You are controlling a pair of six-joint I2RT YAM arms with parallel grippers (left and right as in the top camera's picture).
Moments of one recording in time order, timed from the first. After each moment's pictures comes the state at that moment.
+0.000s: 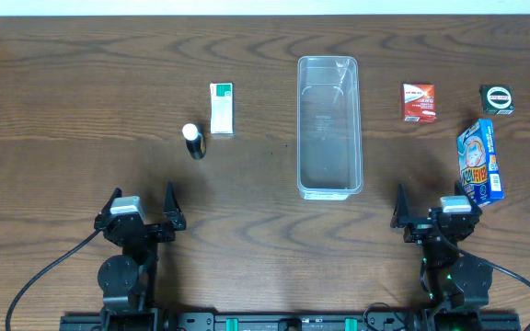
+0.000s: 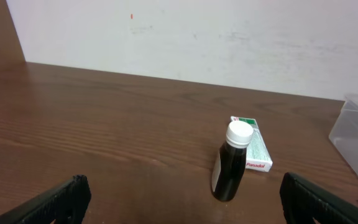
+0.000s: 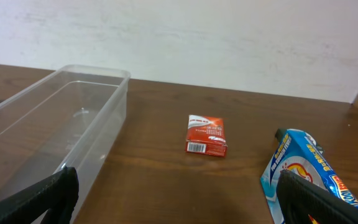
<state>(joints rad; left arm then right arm) 0.02 0.01 0.02 -0.12 -0.03 -0.12 0.03 0.01 0.01 -0.07 0.01 -0.06</state>
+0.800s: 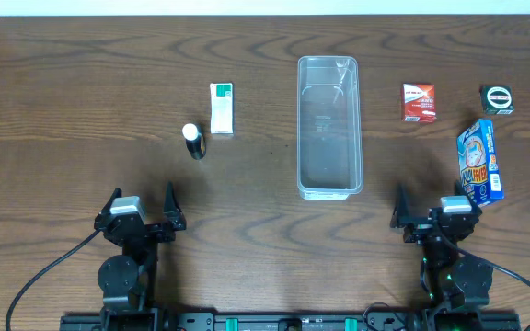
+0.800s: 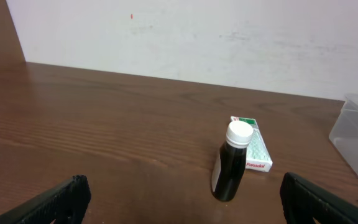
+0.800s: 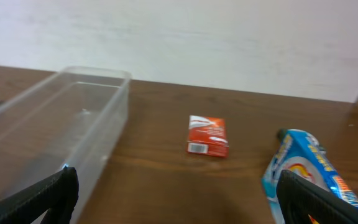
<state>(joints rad) 0.02 0.01 0.02 -0.12 -0.03 -0.12 0.03 0.01 0.01 -0.07 -0.01 -0.03</state>
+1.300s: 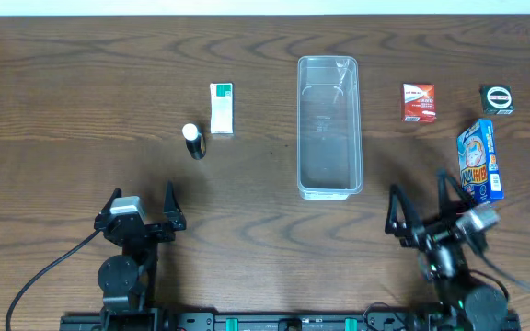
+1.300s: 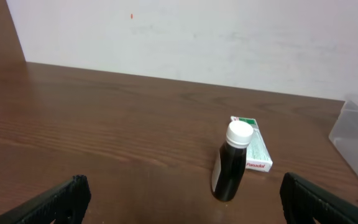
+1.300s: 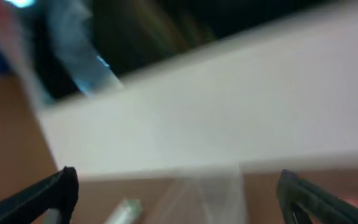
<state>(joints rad) 0.02 0.01 0.02 -0.12 -0.03 -0.12 0.03 0.01 0.01 0.39 -0.30 0.44</state>
